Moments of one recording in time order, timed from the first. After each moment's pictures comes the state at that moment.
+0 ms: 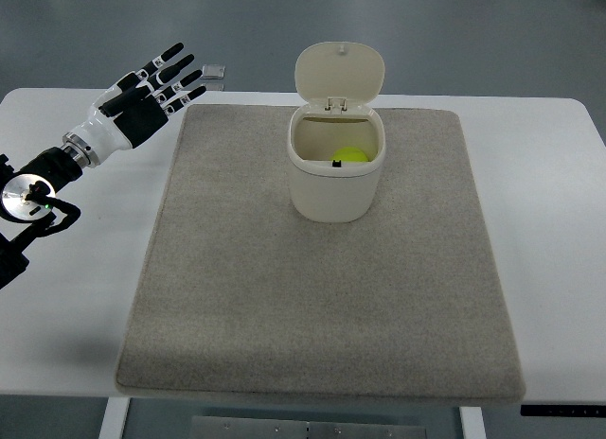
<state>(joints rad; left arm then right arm) -0.74 0.47 -0.71 -0.79 -0.12 -0.53 -0.09 0.04 0.00 -0.05 0.21 0.08 -0.12 0.06</state>
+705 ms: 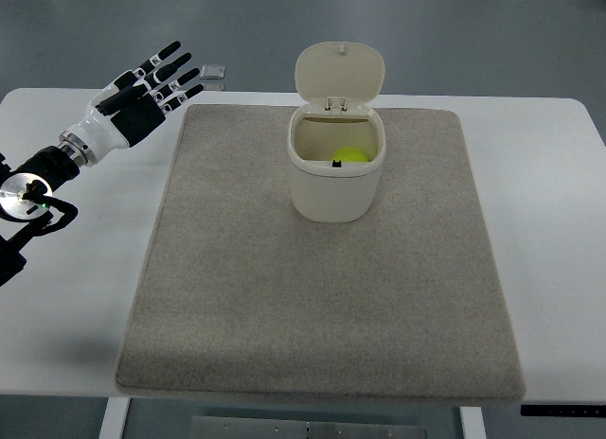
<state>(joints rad) -0.74 0.47 -0.72 -0.79 -0.12 -0.53 -0.09 0.04 0.00 -0.05 0.23 0.08 -0.04 0.07</state>
